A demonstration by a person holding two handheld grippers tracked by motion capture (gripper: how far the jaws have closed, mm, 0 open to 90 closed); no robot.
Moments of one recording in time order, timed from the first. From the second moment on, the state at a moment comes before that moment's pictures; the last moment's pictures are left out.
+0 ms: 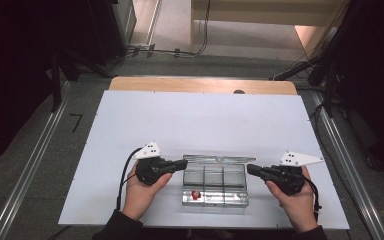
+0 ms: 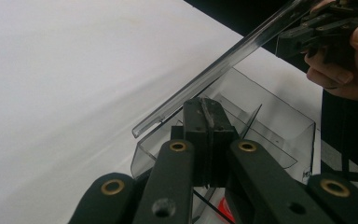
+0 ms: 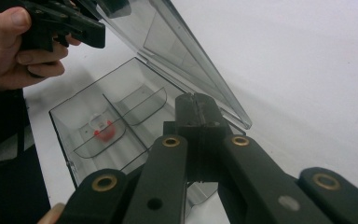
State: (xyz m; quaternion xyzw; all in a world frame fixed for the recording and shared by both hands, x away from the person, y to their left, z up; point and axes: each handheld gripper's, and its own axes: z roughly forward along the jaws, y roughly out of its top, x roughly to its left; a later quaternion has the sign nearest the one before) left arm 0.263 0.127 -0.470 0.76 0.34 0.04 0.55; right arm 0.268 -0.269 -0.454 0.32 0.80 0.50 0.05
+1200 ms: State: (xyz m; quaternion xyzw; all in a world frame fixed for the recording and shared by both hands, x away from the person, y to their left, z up) left arm 0.233 0.130 -0.473 0.77 0.33 0.04 0.55; right arm 0.244 -0.275 -0.459 0.30 0.81 0.51 0.05
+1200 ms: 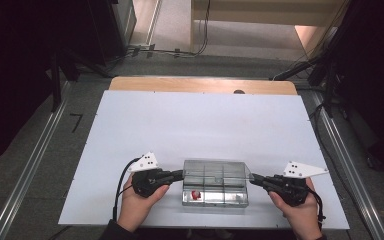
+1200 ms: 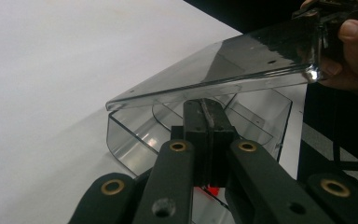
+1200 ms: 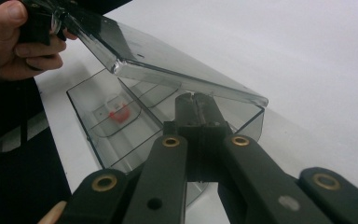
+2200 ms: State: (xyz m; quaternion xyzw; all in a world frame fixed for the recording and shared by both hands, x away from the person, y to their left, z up) left arm 0.218 0.131 -0.487 0.79 0.31 0.01 0.53; right arm 0.230 -0.280 -0.474 0.28 0.83 0.49 0.04
